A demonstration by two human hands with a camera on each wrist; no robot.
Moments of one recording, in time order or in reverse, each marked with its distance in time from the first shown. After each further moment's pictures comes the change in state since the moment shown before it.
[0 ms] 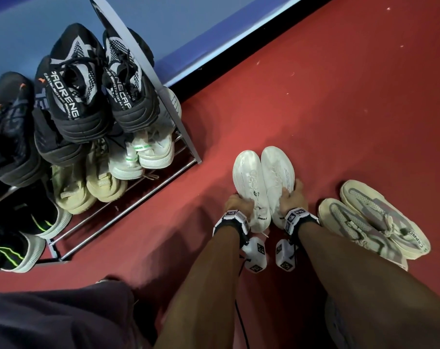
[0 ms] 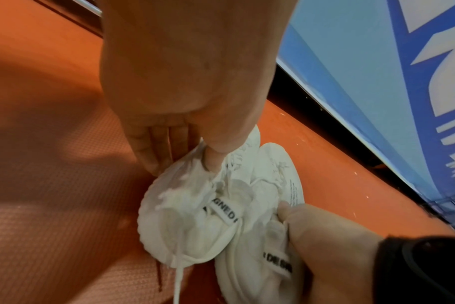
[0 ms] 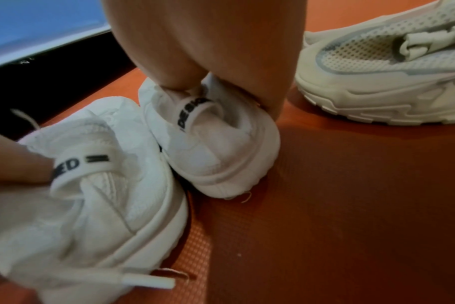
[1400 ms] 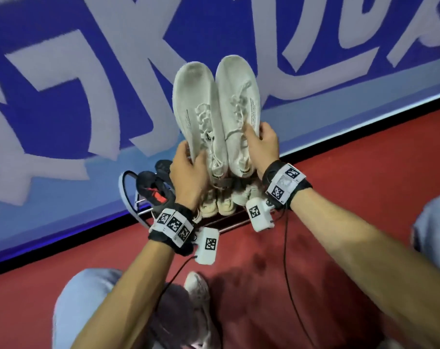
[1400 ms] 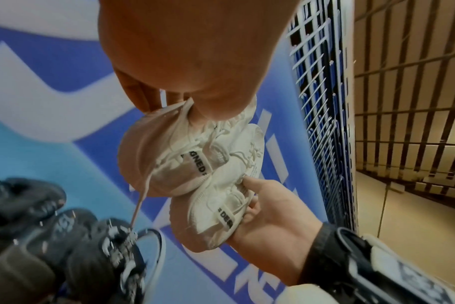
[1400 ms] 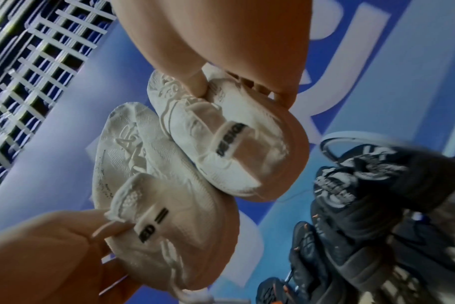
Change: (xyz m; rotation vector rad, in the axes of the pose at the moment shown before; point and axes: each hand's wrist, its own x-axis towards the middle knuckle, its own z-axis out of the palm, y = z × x) left_hand -0.376 0.031 -0.405 -0.303 1.010 0.767; right_hand -0.379 -0.382 -0.114 0.808 -0.350 -0.824
